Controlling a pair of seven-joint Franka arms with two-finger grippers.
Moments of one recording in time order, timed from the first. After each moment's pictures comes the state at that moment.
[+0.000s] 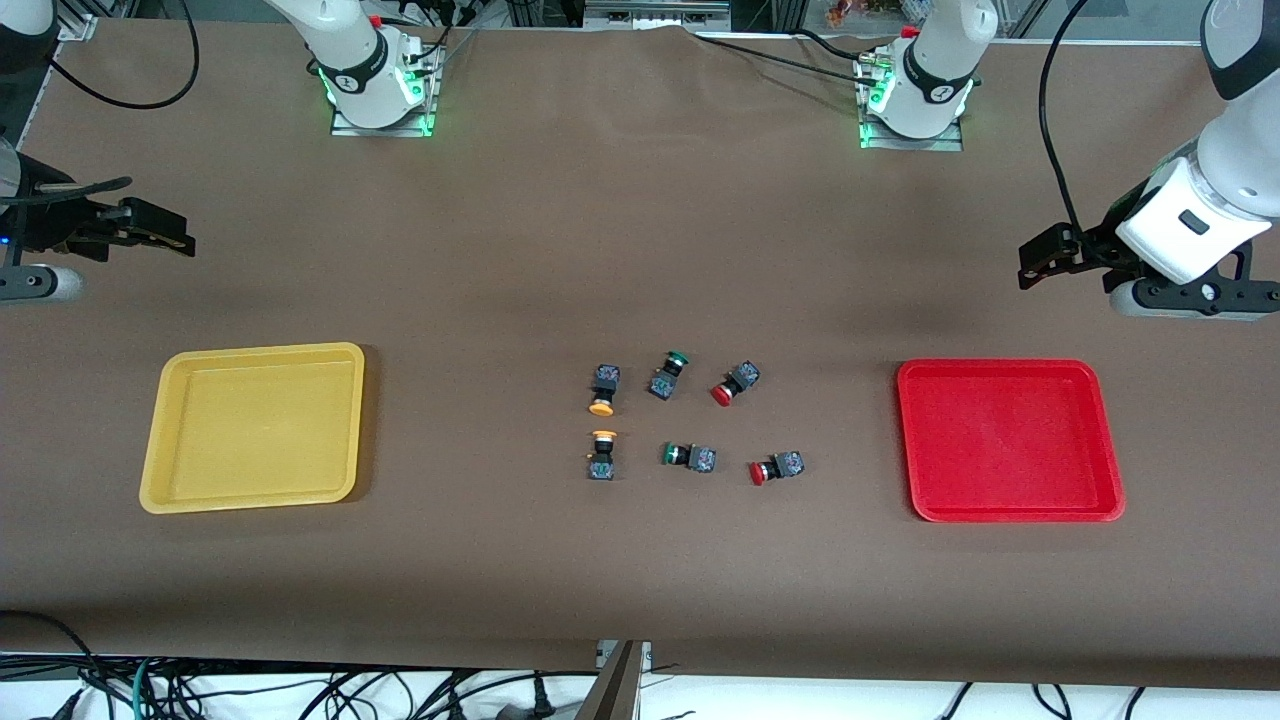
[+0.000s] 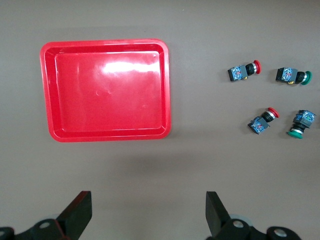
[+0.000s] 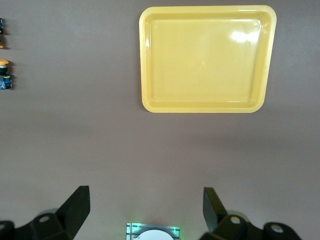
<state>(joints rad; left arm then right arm) -0.03 0.08 -0.07 -1.59 -0.02 1.62 -0.08 0.08 0.16 -0.07 -1.40 0.02 1.39 -0.05</state>
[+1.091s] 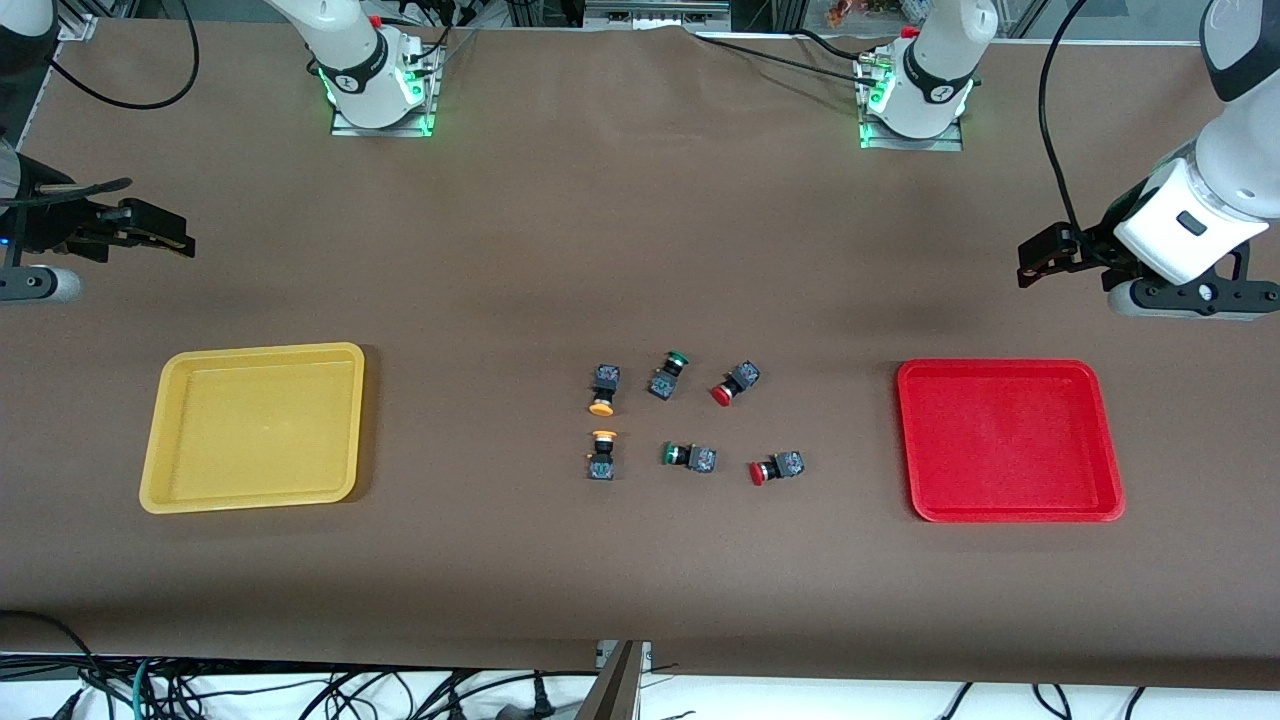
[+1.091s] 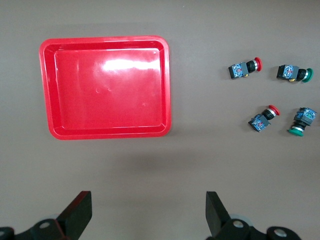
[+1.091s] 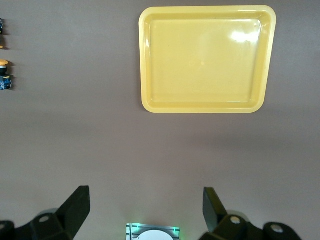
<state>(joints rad) -0.03 0.08 -0.07 -1.59 -0.02 1.61 -0.08 0.08 0.17 -0.08 -1.40 0.02 1.40 -0.05</state>
